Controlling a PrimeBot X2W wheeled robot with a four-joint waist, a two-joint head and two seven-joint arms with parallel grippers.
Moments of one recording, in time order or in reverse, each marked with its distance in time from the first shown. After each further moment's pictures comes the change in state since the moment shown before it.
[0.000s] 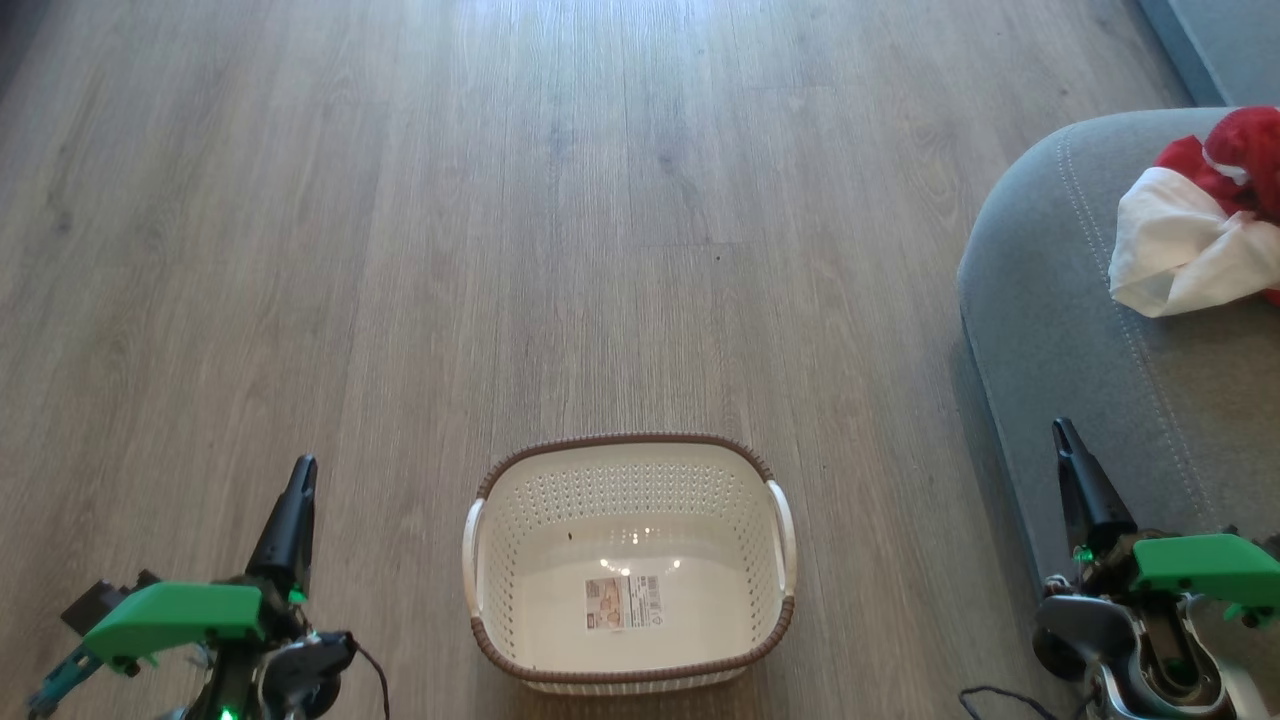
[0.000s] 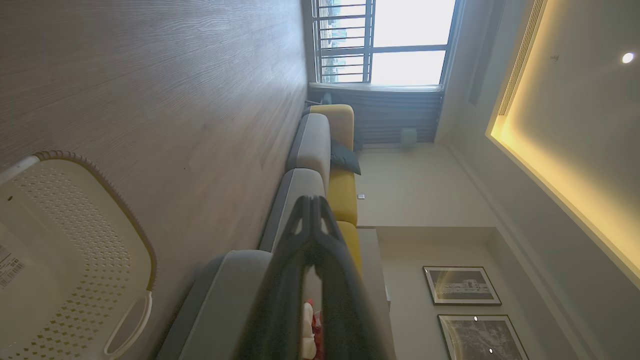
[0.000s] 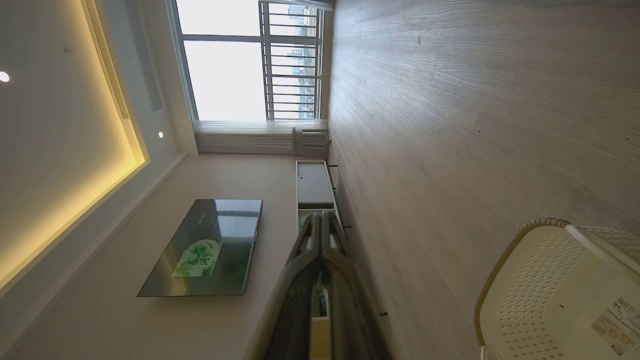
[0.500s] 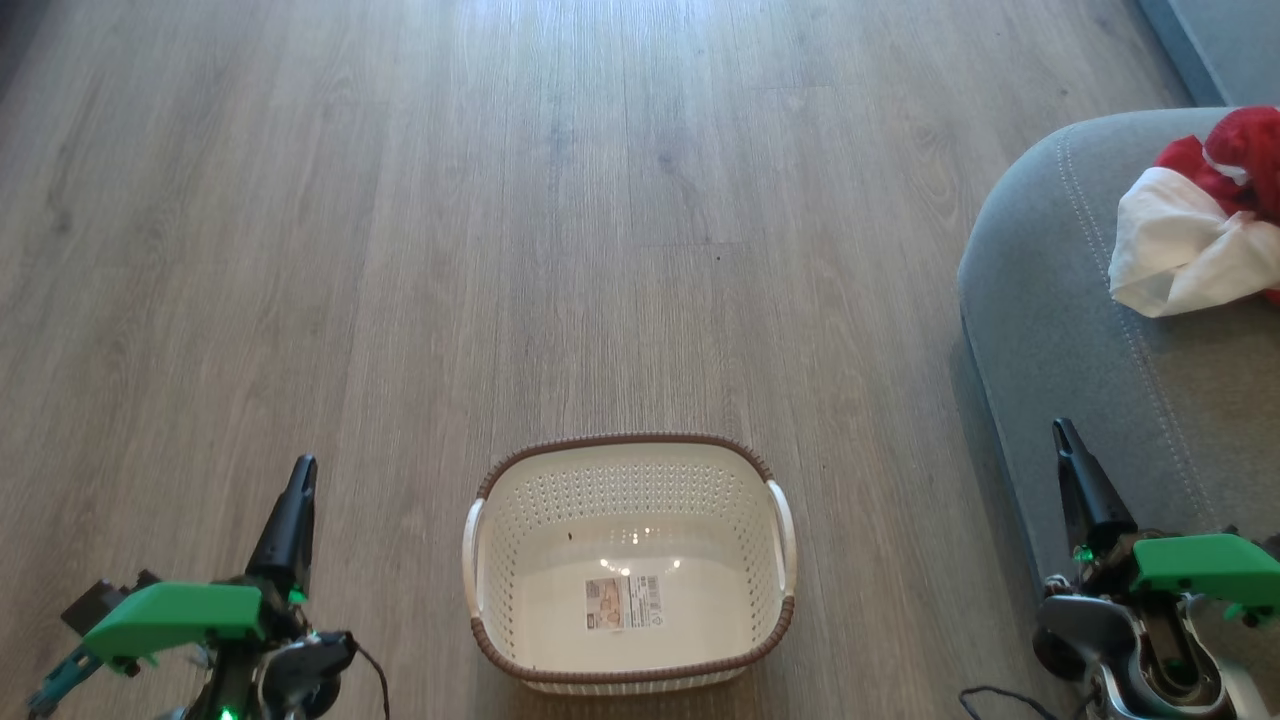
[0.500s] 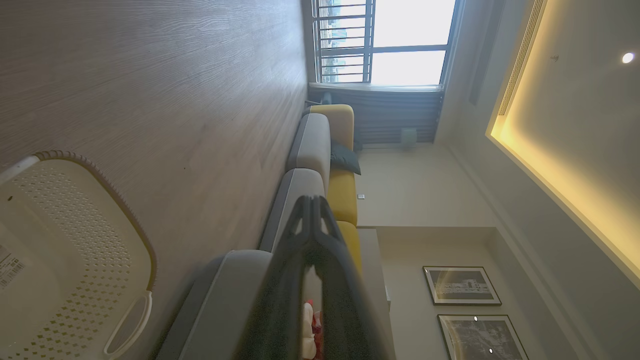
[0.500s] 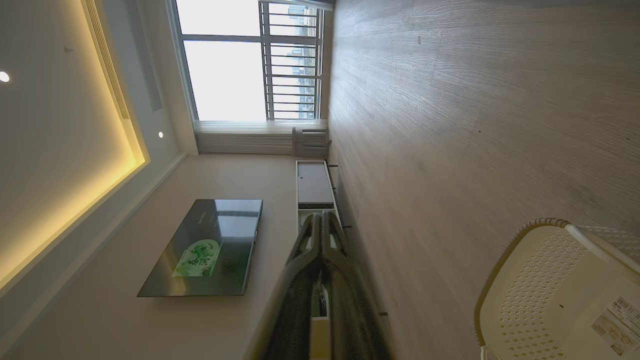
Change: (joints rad) left arm 0.000 0.000 0.000 0.000 0.000 0.000 0.000; right arm 0.000 0.000 0.000 0.000 0.000 0.000 0.000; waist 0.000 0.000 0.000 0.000
